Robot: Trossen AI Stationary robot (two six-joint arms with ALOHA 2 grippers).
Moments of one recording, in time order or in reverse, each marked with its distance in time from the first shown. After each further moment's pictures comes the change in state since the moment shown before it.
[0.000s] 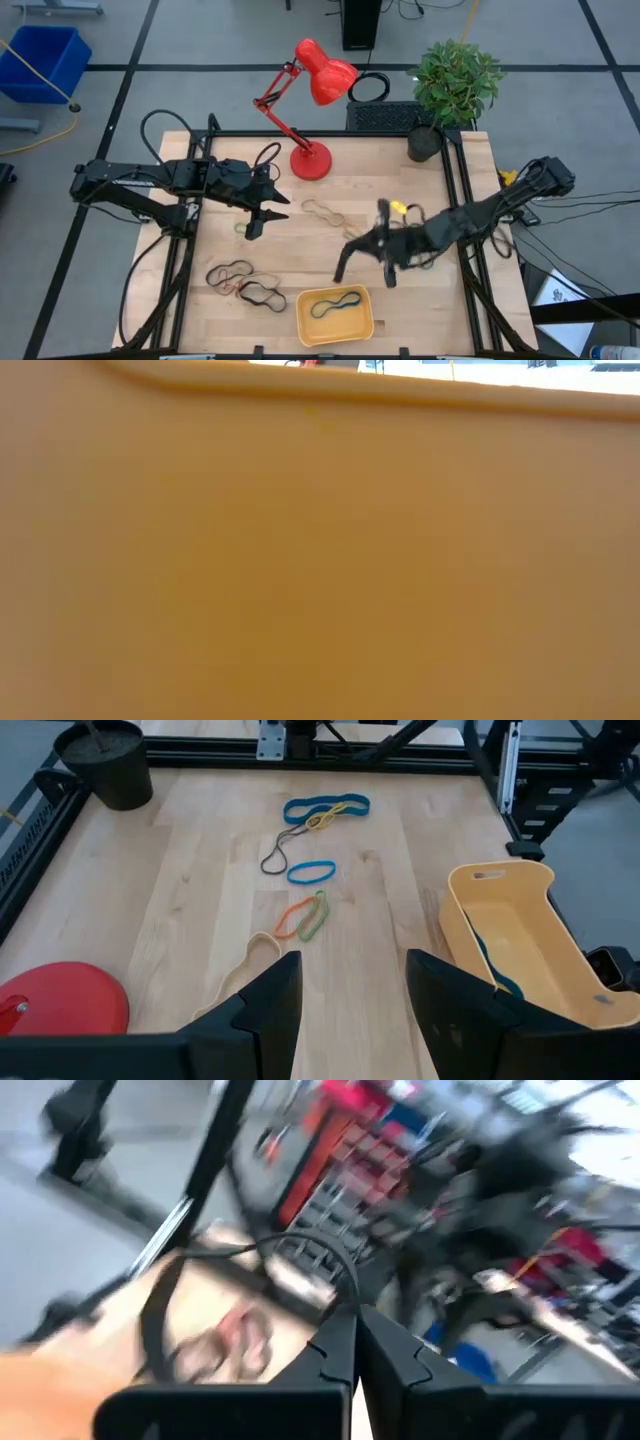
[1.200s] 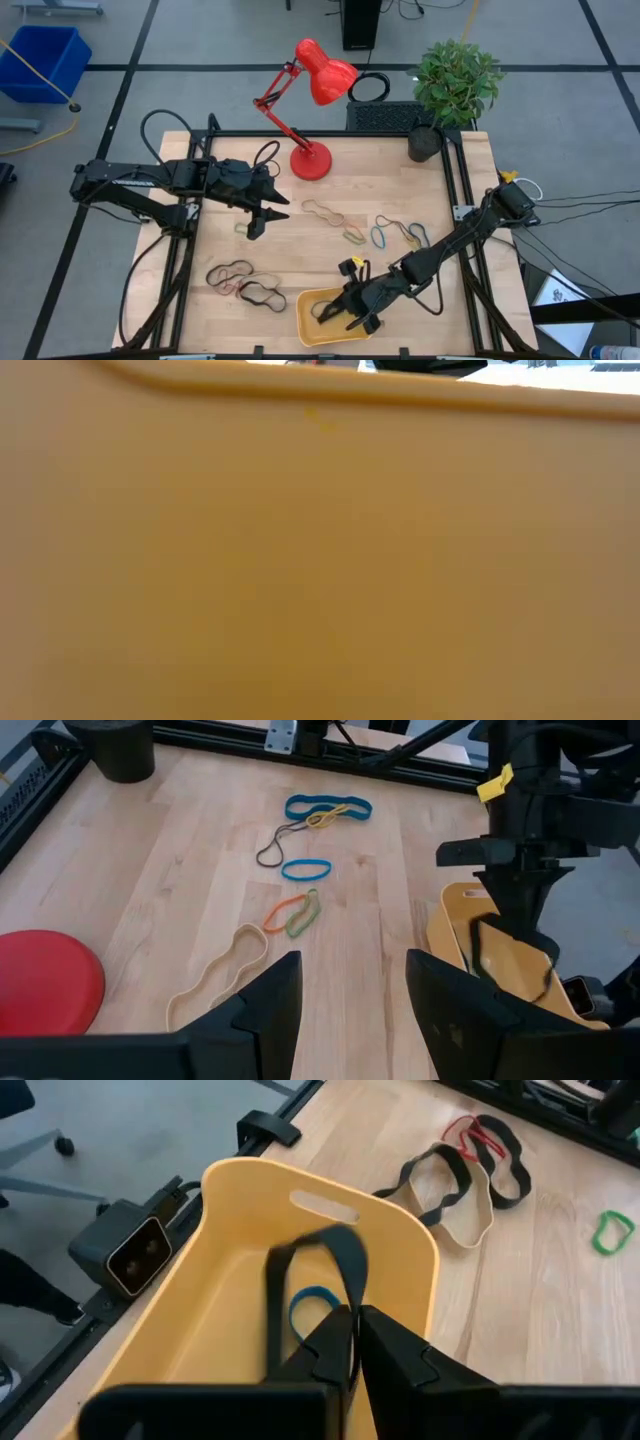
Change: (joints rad) left arm 0.000 0.000 0.000 0.001 0.000 -0.126; right arm 0.097 0.466 0.051 -0.089 -0.156 0.433
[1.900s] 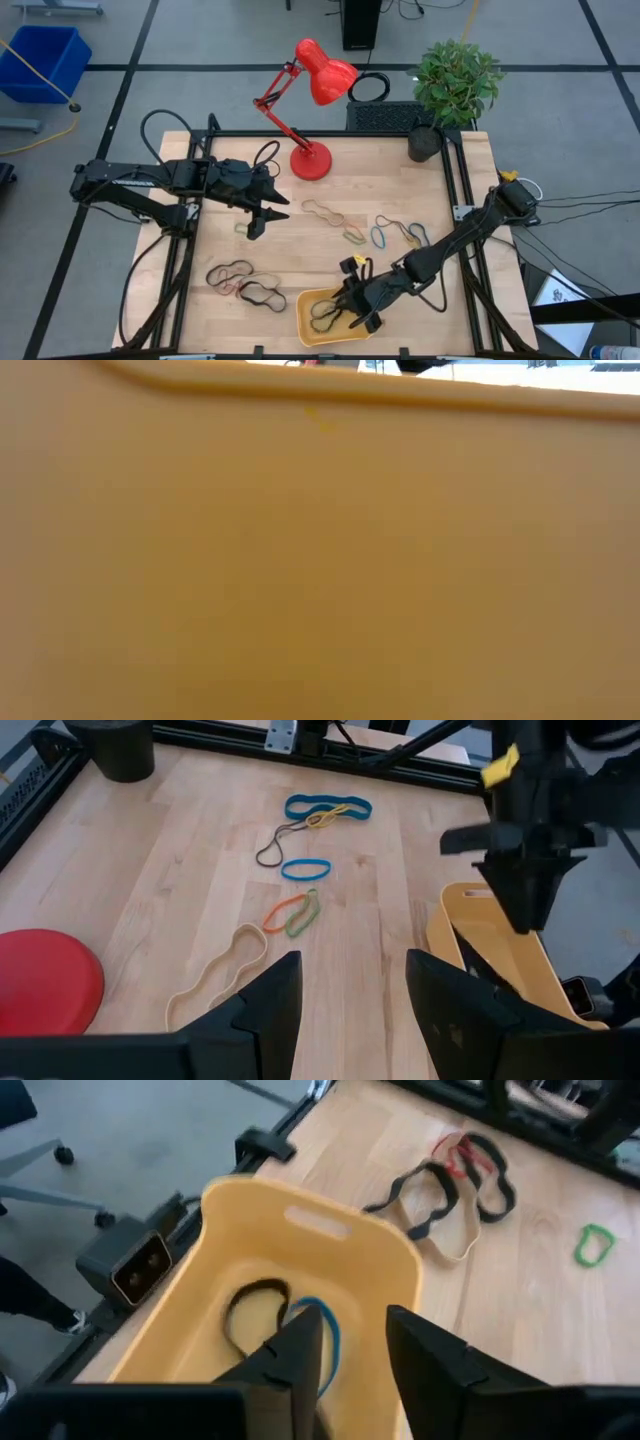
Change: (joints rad) left arm 0.000 0.000 0.000 0.000 0.000 -0.002; right arm -0.004 -0.043 0.000 -0.015 0.005 -0.014
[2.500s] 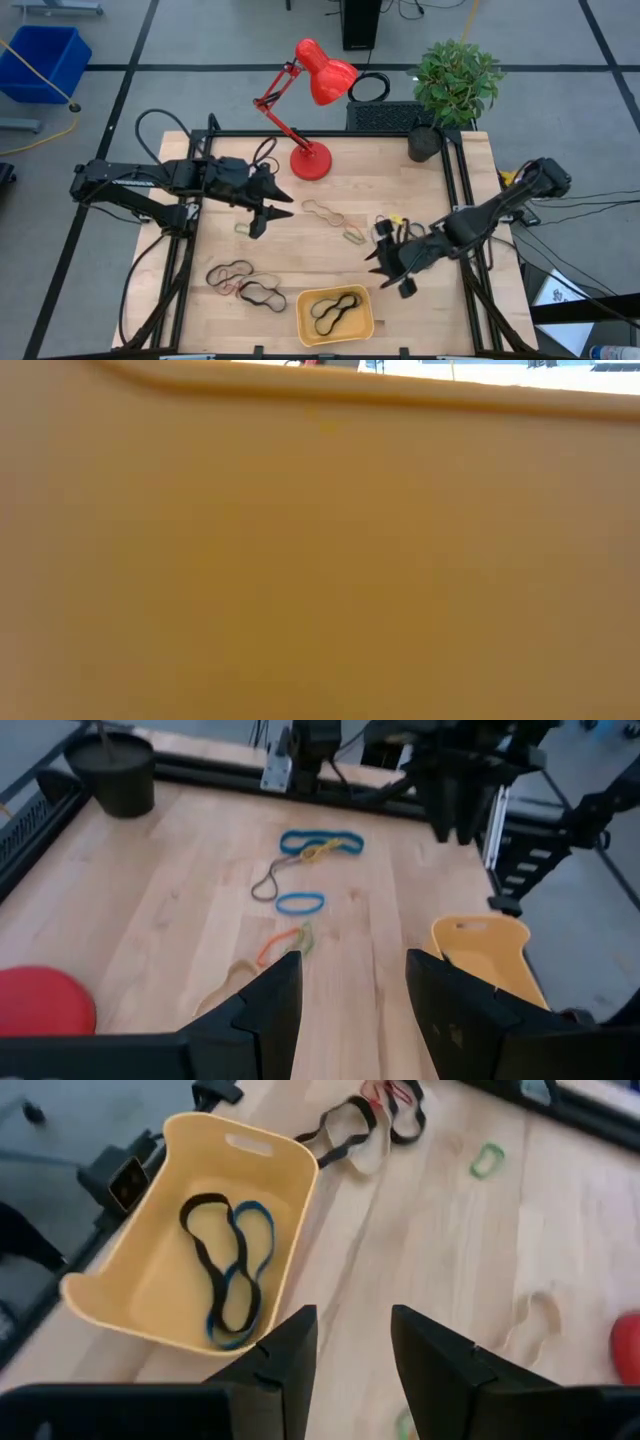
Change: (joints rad) left arm 0.000 0.000 0.000 0.091 0.000 0.001; right arm -0.055 -0.409 -0.030 -0.524 -0.001 0.065
